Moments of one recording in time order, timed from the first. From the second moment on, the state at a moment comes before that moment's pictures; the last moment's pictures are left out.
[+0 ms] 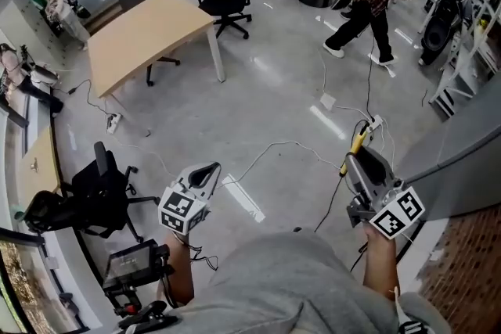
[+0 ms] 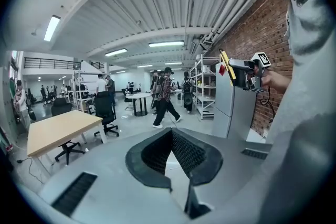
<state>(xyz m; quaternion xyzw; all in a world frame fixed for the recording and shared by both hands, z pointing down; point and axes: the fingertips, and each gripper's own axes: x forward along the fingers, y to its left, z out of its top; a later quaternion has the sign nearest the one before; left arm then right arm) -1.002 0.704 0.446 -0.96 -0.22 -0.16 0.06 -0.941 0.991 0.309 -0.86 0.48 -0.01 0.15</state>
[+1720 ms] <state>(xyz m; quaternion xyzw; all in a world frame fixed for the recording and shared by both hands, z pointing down) -0.569 0.790 0.445 -0.94 -0.29 -0.16 0.09 -0.552 1.044 0.329 -0.87 0.46 -0.01 0.16</state>
